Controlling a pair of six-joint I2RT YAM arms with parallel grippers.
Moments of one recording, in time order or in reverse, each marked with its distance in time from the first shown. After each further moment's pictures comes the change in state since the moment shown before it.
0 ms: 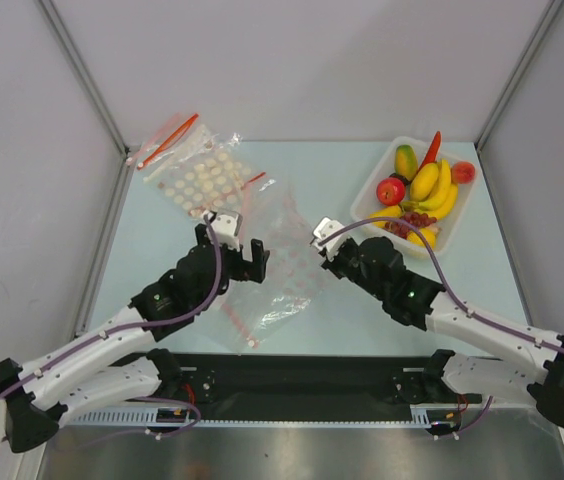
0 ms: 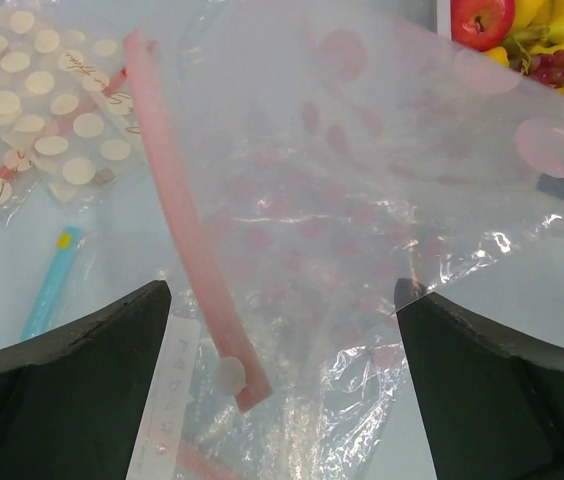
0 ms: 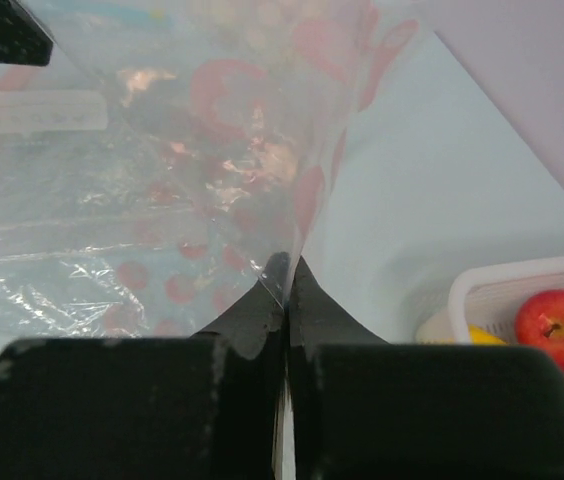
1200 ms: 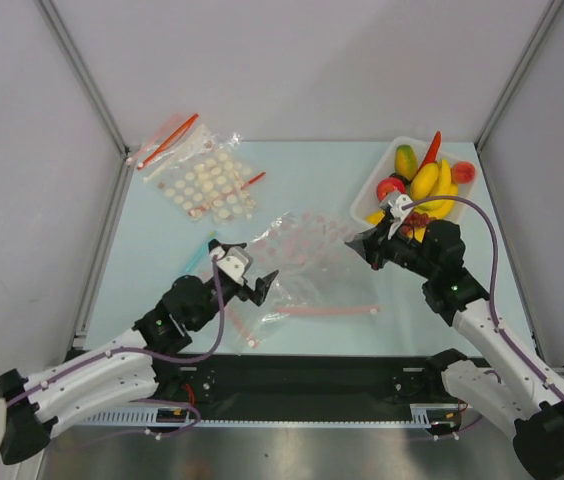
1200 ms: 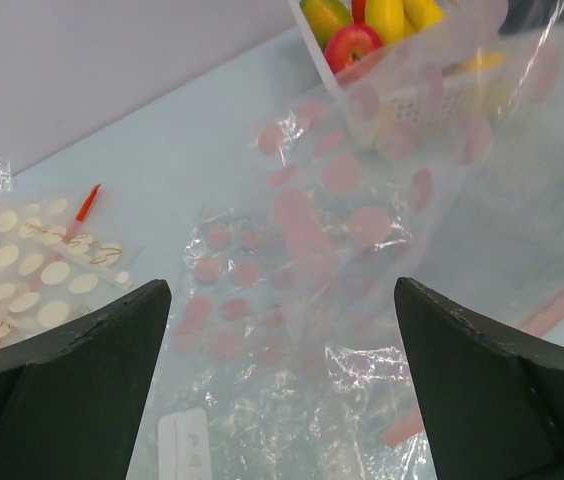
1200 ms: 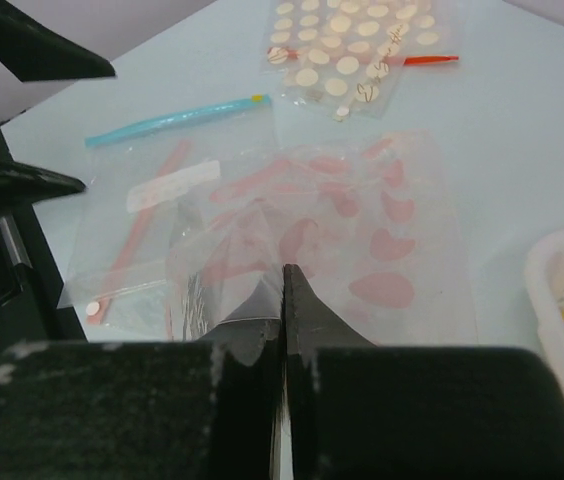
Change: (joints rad) left arm -0.016 -0.201 -0.346 0.473 0.254 0.375; right arm -0.528 -0.208 -0.092 -0.004 -0.740 0.416
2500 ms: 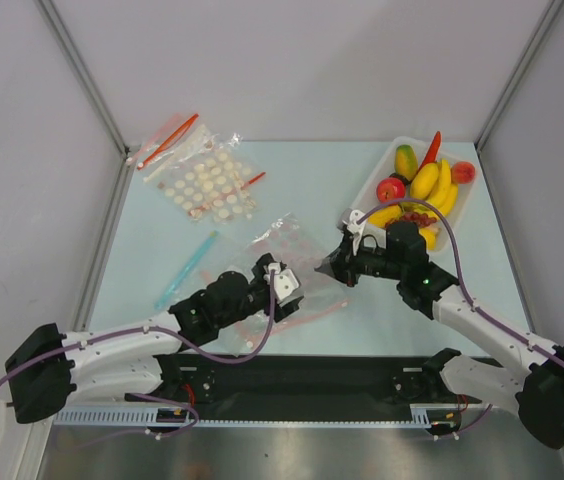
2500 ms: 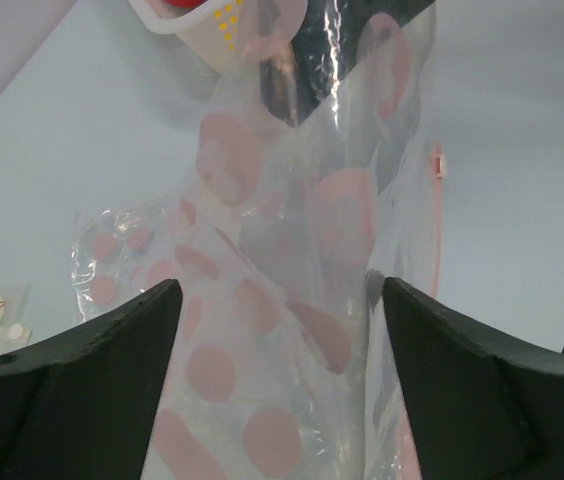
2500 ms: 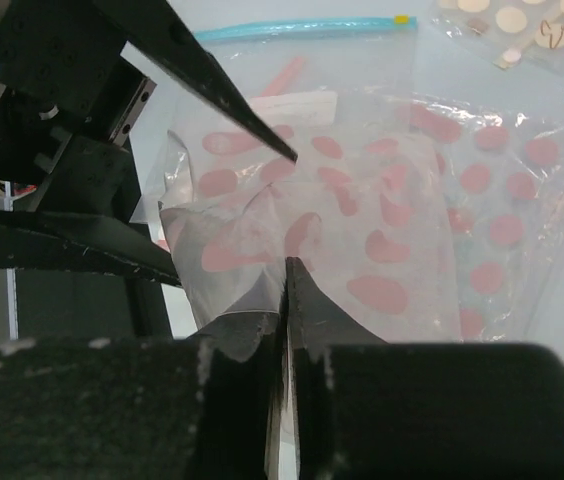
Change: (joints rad) left arm -0.132 0.362 0.079 0.014 0.147 0.166; right arm 0.199 0.171 0.008 0.026 -0.093 -0.052
